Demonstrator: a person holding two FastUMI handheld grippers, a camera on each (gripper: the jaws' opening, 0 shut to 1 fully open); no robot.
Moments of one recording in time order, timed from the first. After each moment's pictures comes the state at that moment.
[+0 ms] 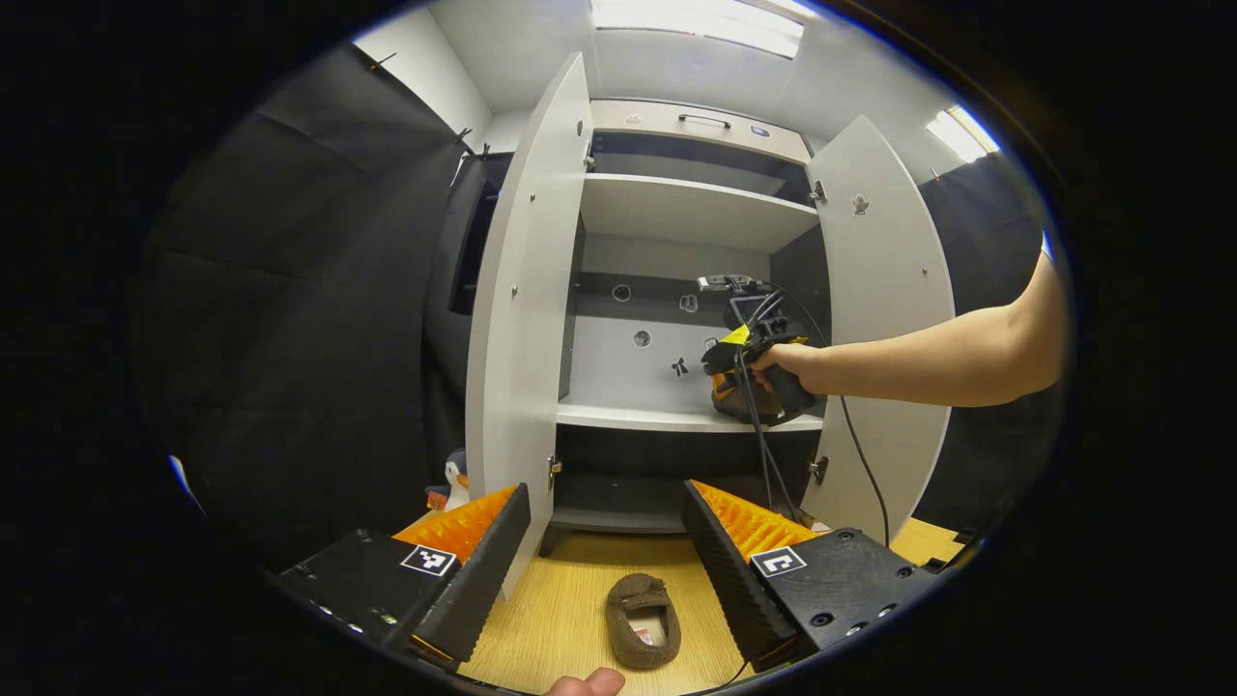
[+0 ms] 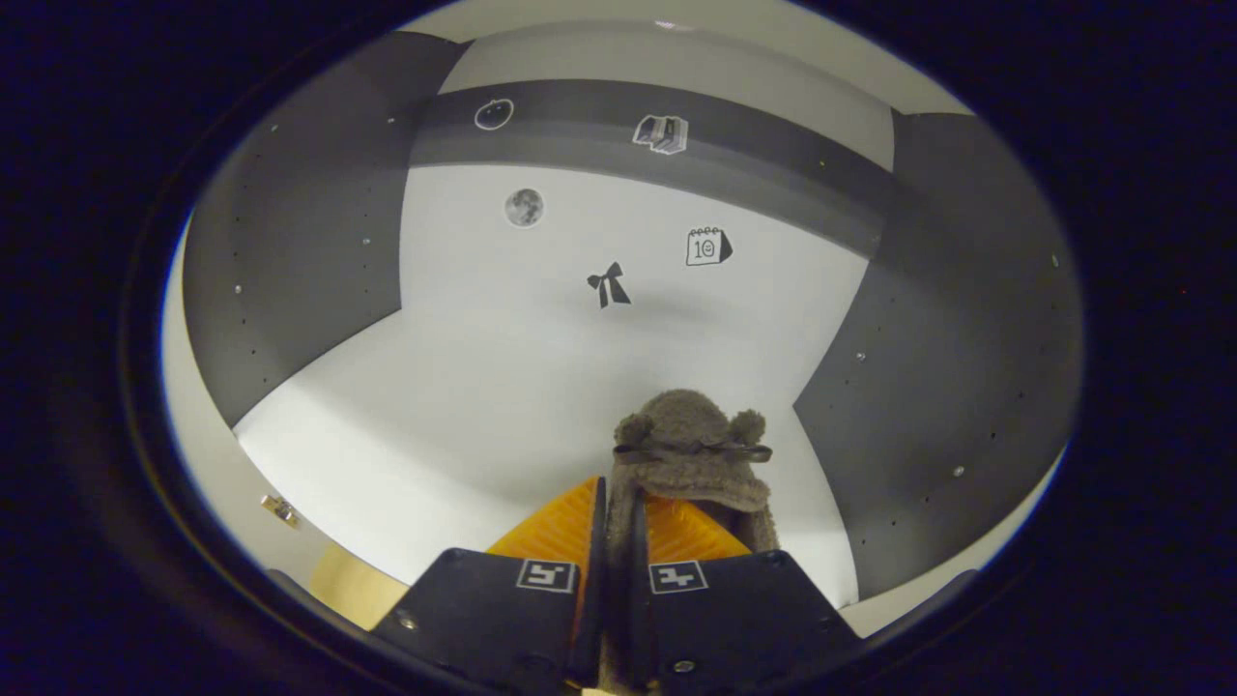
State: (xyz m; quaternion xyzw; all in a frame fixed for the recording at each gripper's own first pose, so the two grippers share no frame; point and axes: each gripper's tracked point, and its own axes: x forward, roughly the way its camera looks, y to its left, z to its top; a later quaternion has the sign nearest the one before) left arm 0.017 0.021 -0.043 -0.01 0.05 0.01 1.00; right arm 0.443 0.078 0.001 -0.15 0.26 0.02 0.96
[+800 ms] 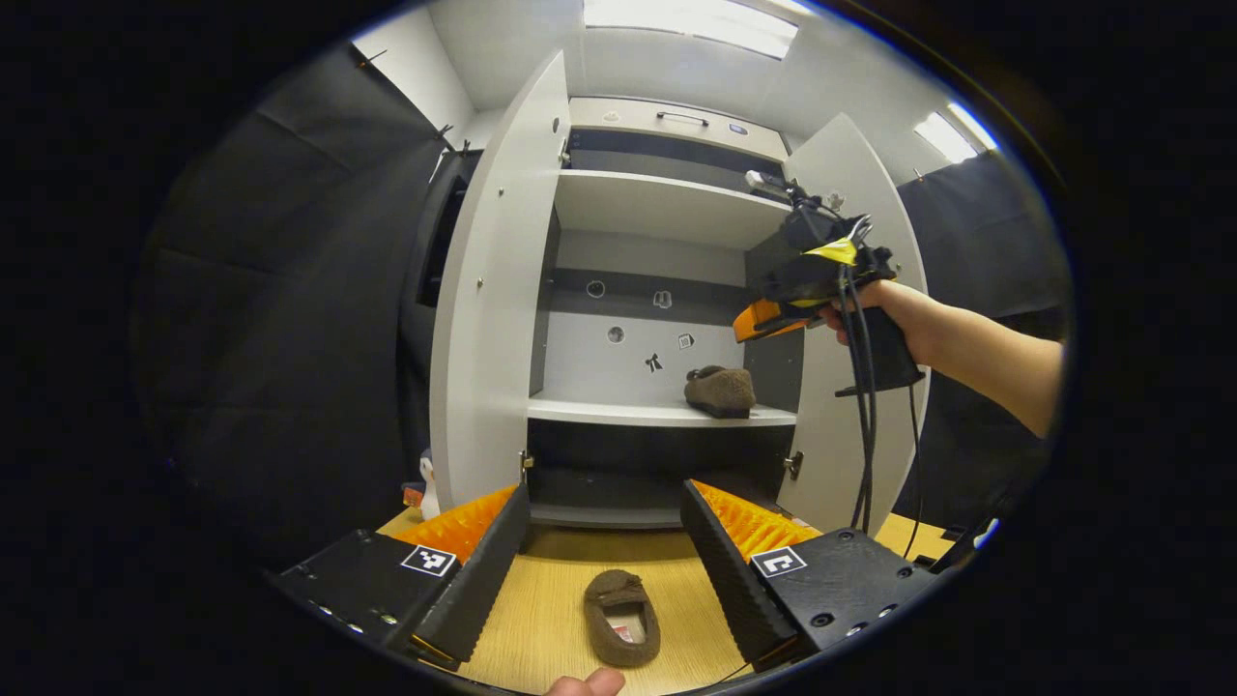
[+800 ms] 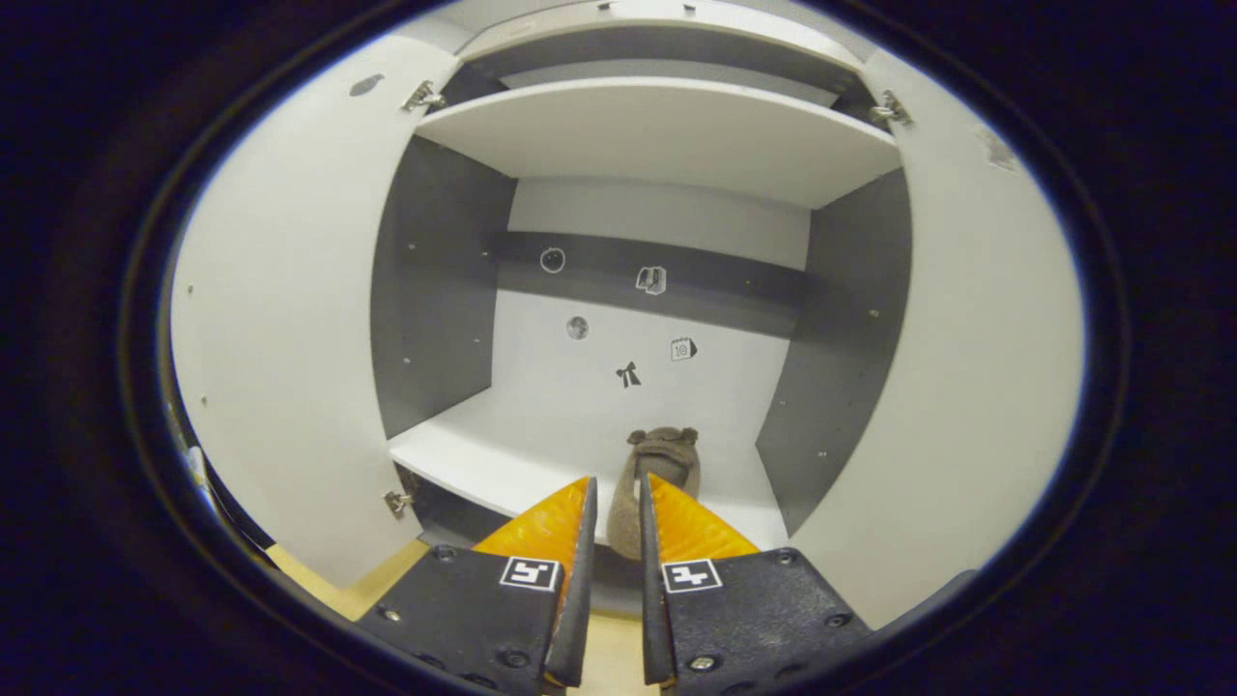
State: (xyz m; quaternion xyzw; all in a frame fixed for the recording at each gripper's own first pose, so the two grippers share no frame) left arm 0.011 -0.004 -0.052 -0.01 0.06 -0.03 1.00; right arm 0.250 0.071 0.085 -0.10 0.10 0.08 0.99
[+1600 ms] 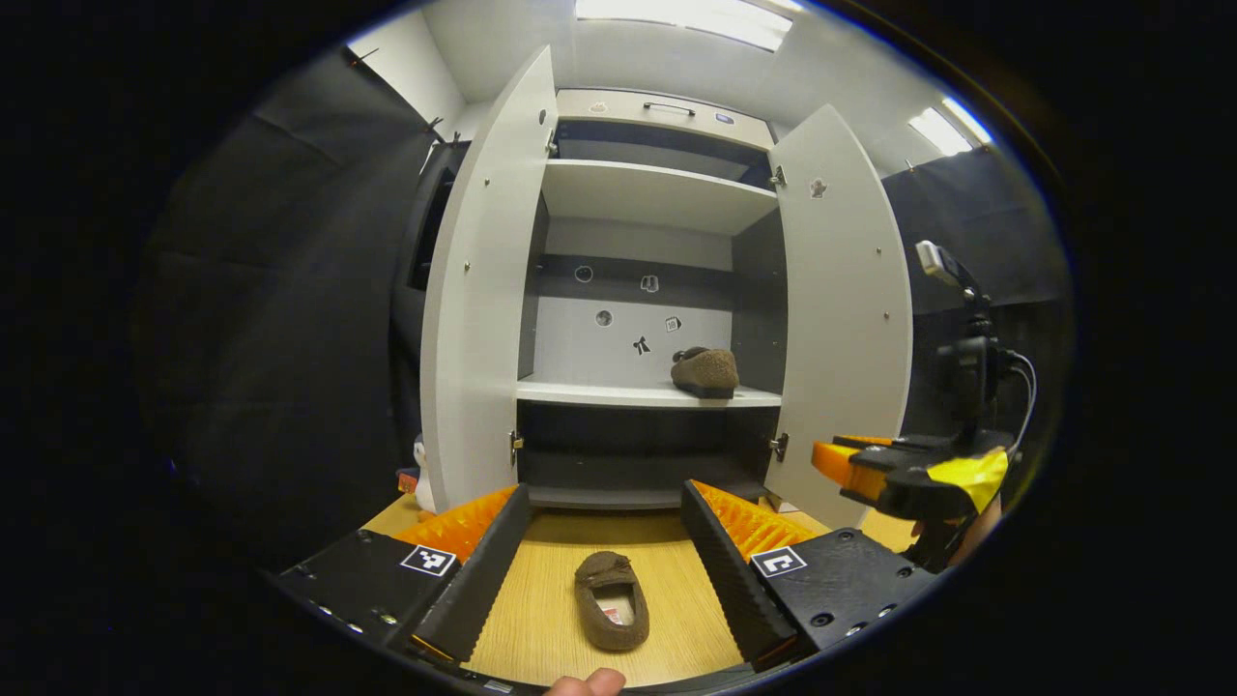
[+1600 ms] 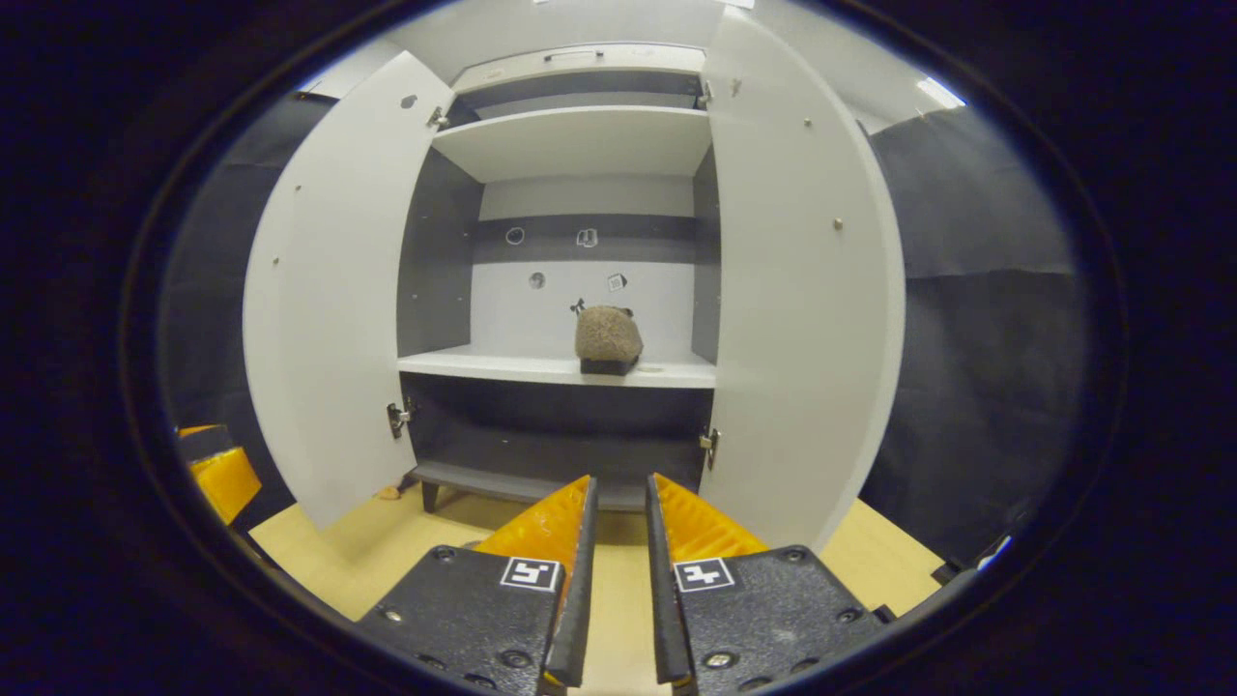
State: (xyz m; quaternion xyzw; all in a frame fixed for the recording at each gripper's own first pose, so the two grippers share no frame) left arm -0.007 -0.017 -0.066 0.00 0.08 -0.05 1.00; right arm 0.094 0.000 -0.074 -0.04 0.05 -0.02 1.00
